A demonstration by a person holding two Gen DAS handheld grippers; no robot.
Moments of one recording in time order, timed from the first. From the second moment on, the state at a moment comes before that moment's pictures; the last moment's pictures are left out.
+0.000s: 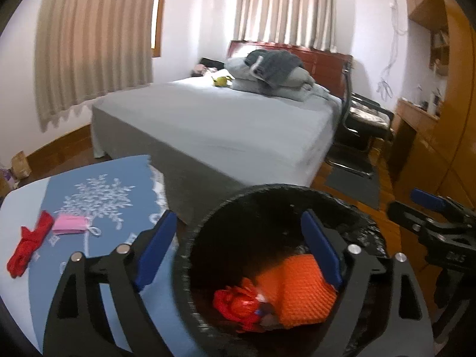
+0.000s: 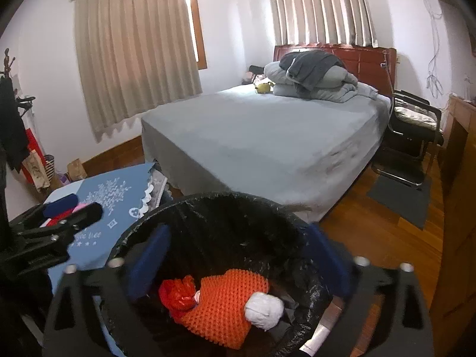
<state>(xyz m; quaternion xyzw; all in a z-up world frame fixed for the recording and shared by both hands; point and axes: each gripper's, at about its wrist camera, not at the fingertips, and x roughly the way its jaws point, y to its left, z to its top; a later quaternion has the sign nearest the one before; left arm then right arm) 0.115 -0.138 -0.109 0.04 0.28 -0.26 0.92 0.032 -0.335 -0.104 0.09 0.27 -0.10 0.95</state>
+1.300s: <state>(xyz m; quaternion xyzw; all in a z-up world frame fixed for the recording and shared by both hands) 0.199 0.144 -0.136 -0.03 0.31 0.04 0.95 0.216 -0.102 -0.124 0.04 0.29 0.08 0.95</state>
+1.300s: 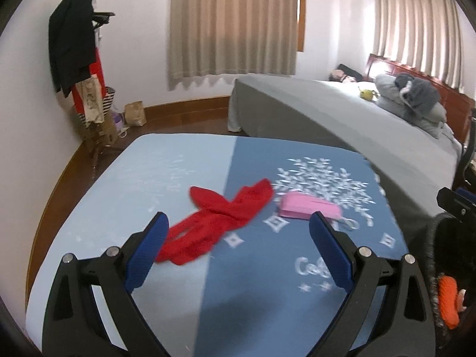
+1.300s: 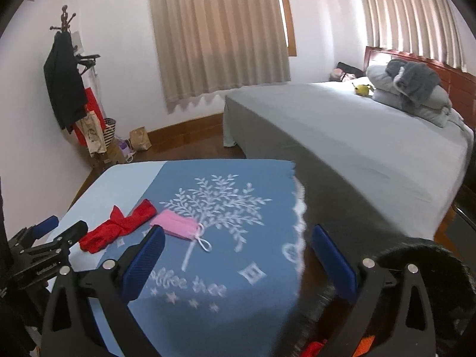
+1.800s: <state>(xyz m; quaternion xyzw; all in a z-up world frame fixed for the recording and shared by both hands) 0.248 0.187 -0.171 -0.02 0.34 0.07 0.94 0.298 -0.039 -0.182 0.02 0.35 0.10 0.93</state>
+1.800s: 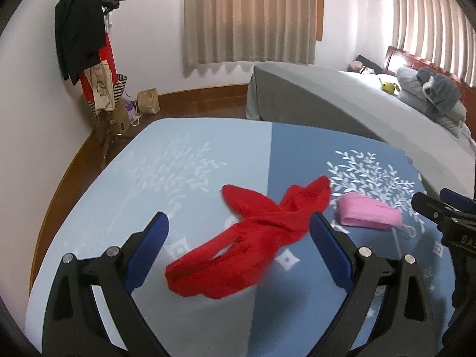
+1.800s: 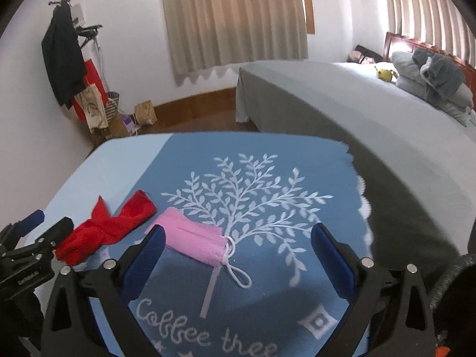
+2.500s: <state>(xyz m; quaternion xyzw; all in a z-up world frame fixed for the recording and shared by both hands) 0.282 0.189 -0.201 -0.03 0.39 0.06 0.92 0.320 -0.013 -0.220 0.00 0.41 0.16 0.90</state>
